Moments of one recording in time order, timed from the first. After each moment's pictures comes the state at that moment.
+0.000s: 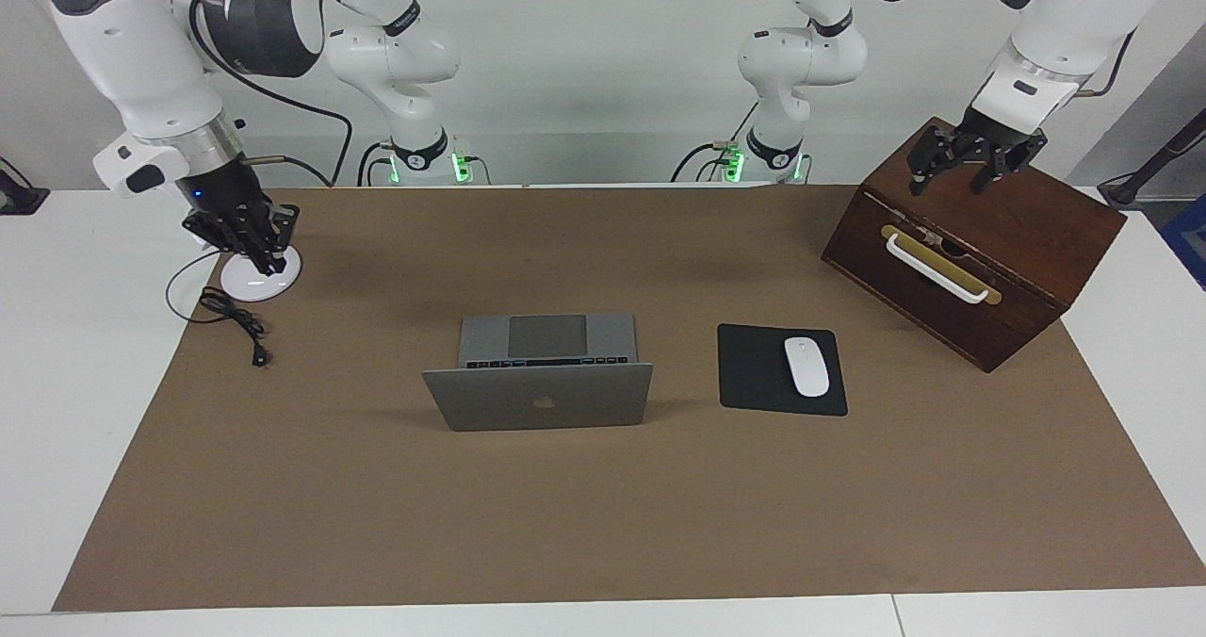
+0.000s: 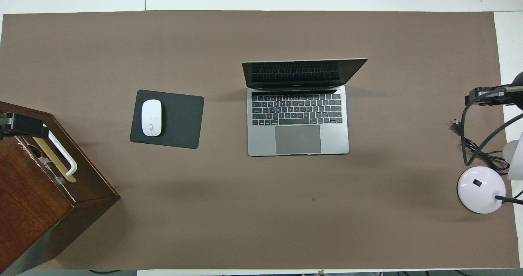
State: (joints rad) left arm -0.09 -0.11 0.08 -1.68 0.00 1.52 0.04; right arm 0.03 -0.05 -0.13 -1.80 0.02 1.85 -0.08
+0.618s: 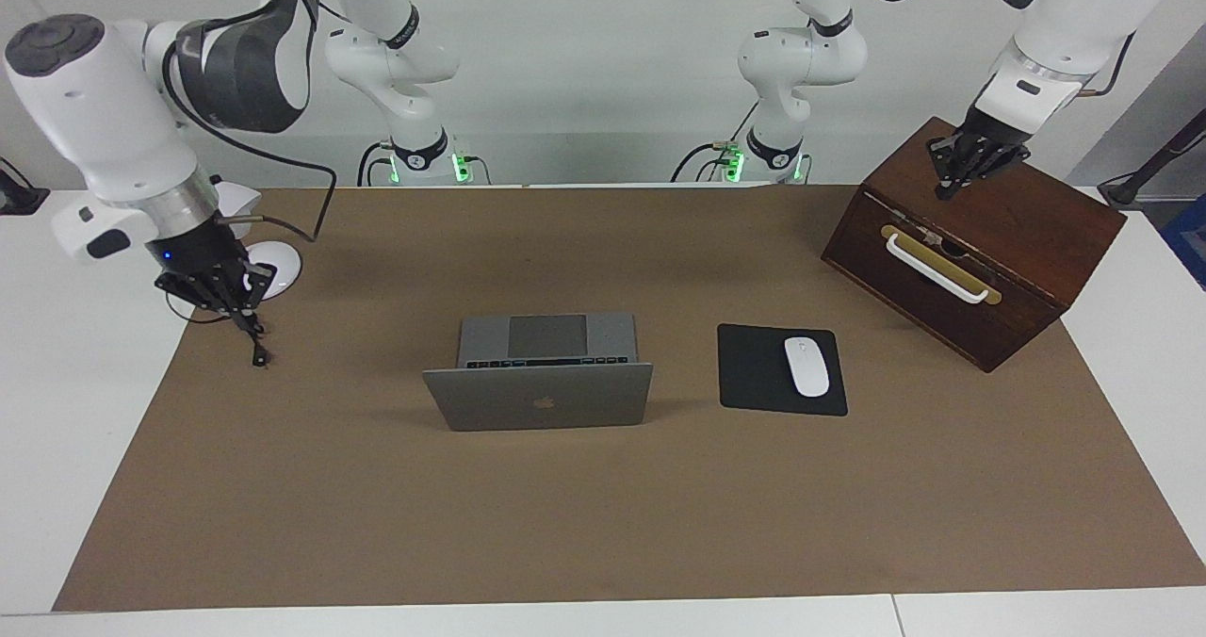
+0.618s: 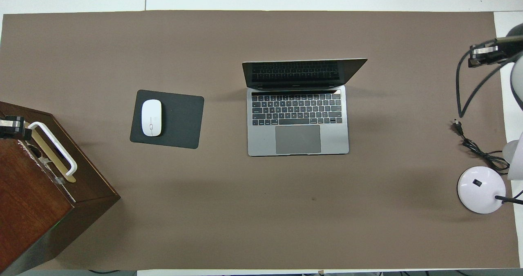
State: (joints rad) left arm -0.09 -0.11 0.09 -1.68 -0.01 1.52 0.04; right arm 0.03 0.31 -0.12 -1.37 0.02 1.79 -0.08
